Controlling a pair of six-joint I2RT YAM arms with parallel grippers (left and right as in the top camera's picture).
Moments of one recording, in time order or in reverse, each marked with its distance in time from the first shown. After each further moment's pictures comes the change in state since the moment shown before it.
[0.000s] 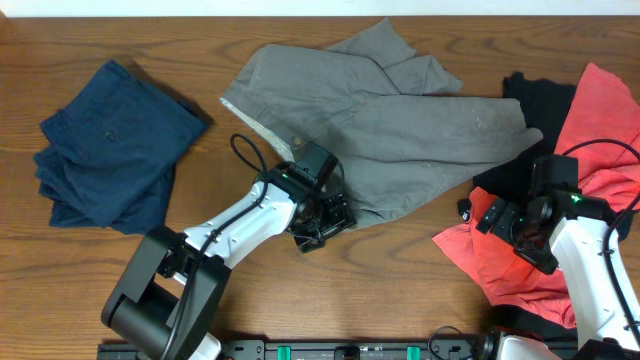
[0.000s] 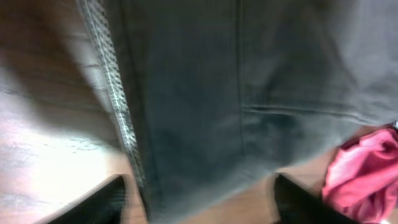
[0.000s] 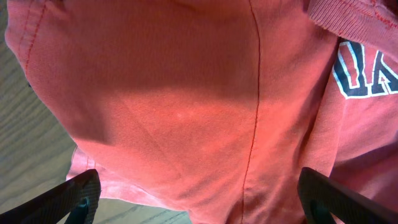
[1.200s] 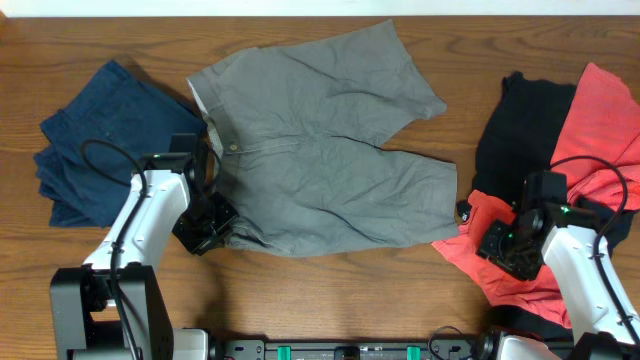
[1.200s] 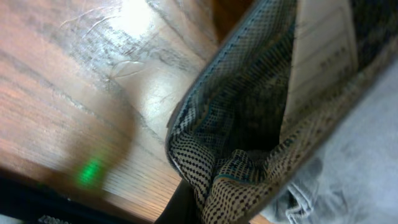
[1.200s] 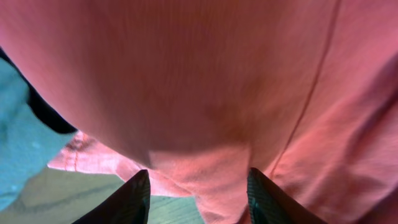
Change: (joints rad) left arm 0.602 -0.149 -0.002 -0.515 -0.280 0.340; right arm 0.000 0.000 -0.120 0.026 -0.130 -0.082
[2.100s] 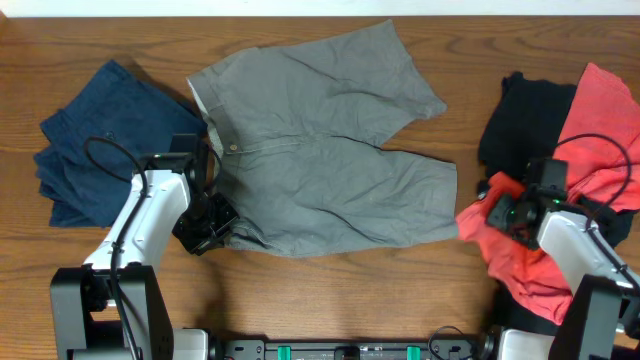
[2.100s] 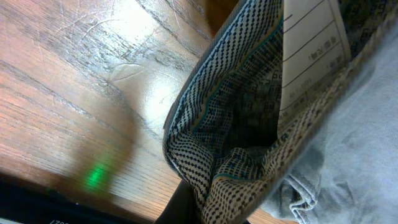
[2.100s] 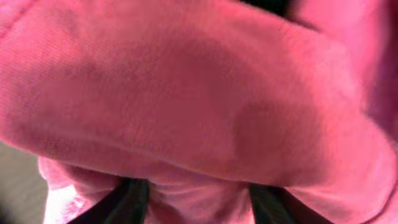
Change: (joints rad) left arm 0.000 0.000 0.000 -0.003 0.000 0.039; right arm -0.066 0.193 -0.020 0.513 0.194 0.002
